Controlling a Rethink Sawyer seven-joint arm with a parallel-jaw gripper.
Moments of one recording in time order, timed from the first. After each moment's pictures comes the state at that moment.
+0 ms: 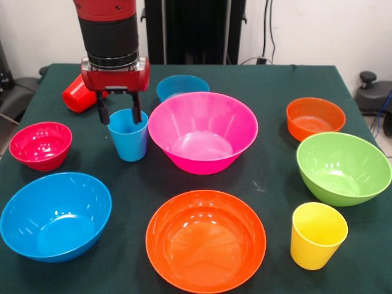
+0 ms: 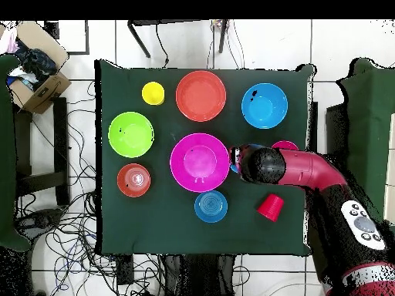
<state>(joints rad) -0.73 -0.61 0.36 1.66 -0.46 0.54 1.63</state>
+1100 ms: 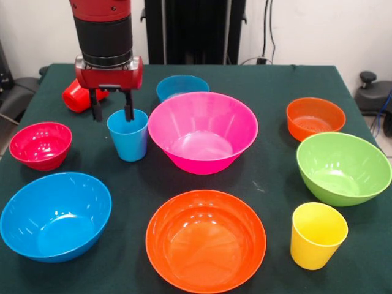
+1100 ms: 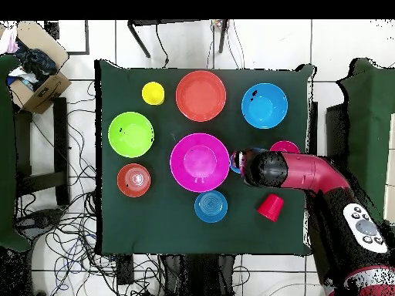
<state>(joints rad) -0.72 -0.61 0.33 1.66 -0.48 0.54 1.63</state>
